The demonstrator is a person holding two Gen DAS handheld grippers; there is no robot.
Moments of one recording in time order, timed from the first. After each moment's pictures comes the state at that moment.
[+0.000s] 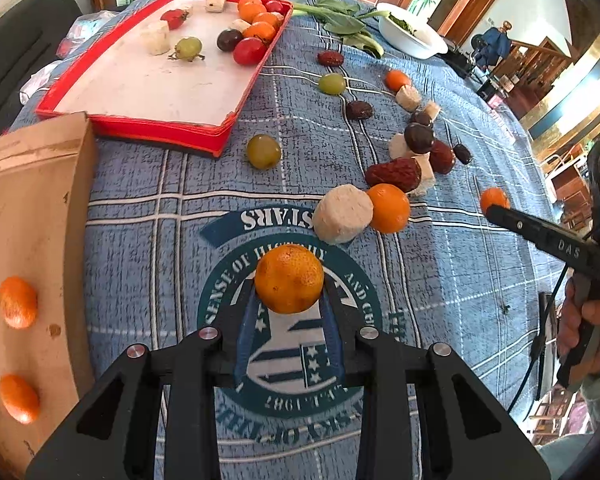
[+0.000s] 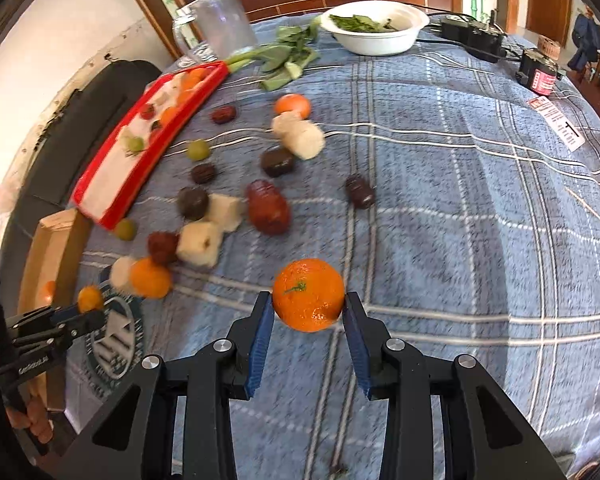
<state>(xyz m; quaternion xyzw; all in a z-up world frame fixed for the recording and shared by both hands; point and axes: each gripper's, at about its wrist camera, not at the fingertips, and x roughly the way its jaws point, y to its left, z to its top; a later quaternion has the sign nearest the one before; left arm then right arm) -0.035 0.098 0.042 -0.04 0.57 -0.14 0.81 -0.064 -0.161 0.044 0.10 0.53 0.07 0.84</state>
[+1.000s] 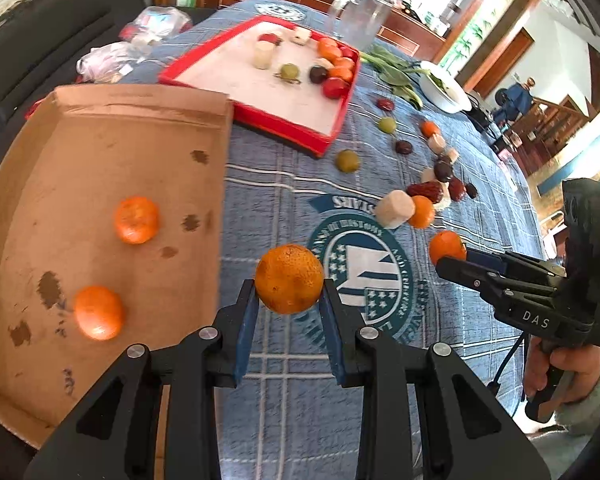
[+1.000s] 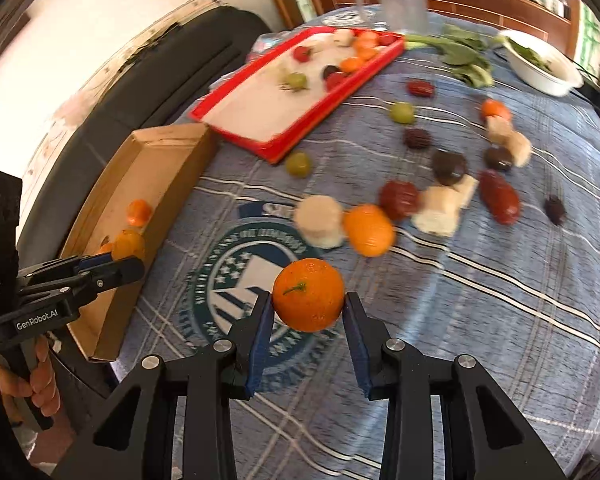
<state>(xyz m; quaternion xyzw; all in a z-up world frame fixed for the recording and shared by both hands) -0.090 0.185 0.075 -0.11 0.53 -0.08 0.84 -0.091 -0.016 0.063 0.03 0.53 0.22 0.82</state>
